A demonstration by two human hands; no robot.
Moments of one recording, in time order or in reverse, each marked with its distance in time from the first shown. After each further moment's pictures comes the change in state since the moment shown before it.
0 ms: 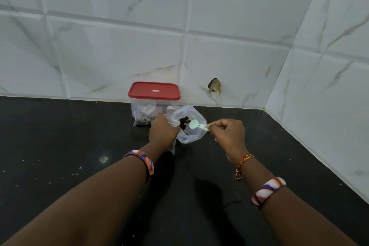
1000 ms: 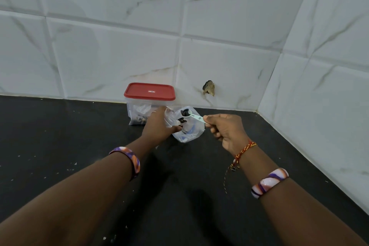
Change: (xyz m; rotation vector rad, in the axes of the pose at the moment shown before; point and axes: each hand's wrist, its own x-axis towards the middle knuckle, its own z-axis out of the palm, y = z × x) left_hand 0.000 -0.002 -0.010 0.060 -0.100 0.303; right_hand -0.005 -0.031 -0.023 0.419 -0.139 0.371
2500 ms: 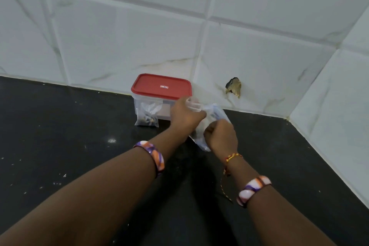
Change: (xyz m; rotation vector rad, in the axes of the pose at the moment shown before) left_hand 0.063 0.028 0.027 -0.447 0.109 -0.268; right_hand 0.102 0.054 0.057 -0.990 0.016 -0.405
